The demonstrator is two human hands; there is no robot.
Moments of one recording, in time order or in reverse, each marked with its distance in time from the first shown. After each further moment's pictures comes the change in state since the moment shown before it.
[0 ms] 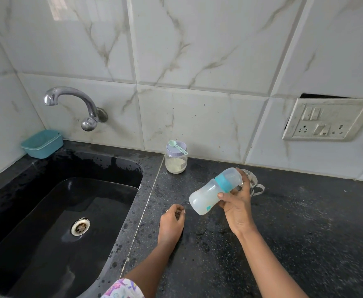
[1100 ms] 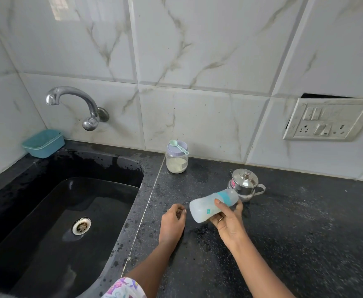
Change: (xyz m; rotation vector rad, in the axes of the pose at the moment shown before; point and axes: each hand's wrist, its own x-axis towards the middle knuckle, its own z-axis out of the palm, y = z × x) left_hand 0.001 0.001 0.001 0.023 0.000 0.008; right_hand -0.013 0.037 -0.010 0.177 0.320 0.291
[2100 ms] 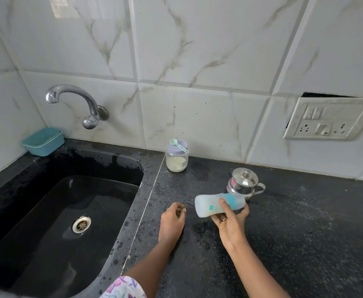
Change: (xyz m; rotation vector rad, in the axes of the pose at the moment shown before) left_hand 0.000 0.000 0.000 -0.015 -0.003 -0.007; right_hand 0.007 0.011 -0.015 -0.021 0.077 -0.126
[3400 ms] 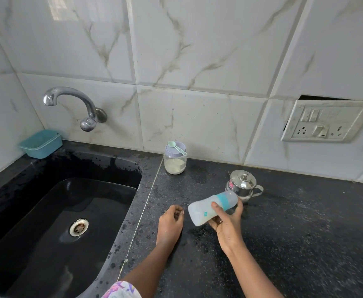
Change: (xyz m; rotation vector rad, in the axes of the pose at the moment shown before) left_hand 0.001 -0.002 0.001 0.002 0.013 0.002; right_hand -0.007 -0.004 0.005 -0.109 -0.076 0.005
